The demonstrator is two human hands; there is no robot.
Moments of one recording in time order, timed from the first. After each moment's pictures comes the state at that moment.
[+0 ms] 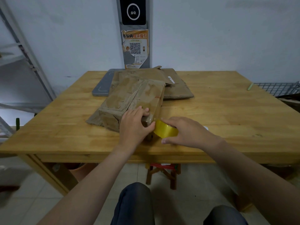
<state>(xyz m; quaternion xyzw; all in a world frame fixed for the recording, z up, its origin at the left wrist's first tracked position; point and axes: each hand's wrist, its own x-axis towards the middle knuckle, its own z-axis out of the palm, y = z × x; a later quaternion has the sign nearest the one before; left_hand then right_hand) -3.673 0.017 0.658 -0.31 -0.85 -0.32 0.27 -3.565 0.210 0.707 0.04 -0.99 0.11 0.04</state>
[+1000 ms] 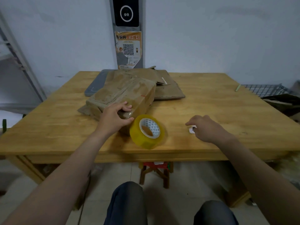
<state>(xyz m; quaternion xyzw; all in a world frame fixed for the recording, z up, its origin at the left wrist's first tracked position) -3.718 -0.027 0.680 -0.34 -0.82 -0.44 0.13 -3.536 0.293 0.698 -0.13 -0.99 0.08 -0.03</state>
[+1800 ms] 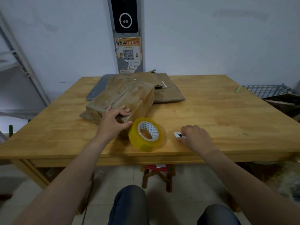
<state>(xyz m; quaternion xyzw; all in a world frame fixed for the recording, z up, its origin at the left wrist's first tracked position) -3.711 -0.030 0.676 -0.34 -0.82 -0.45 0.15 -3.547 0.264 0.658 -0.16 -0.98 0.01 0.06</state>
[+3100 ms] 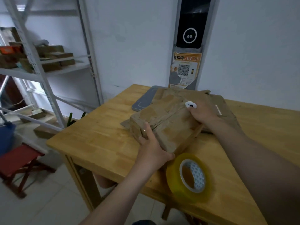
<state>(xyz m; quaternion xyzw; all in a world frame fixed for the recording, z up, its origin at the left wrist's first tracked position) -3.693 -0.005 0.702 -0.01 -0.90 -0.43 -0.05 -3.816 0.219 0.761 -0.05 -0.96 0.26 0.07</state>
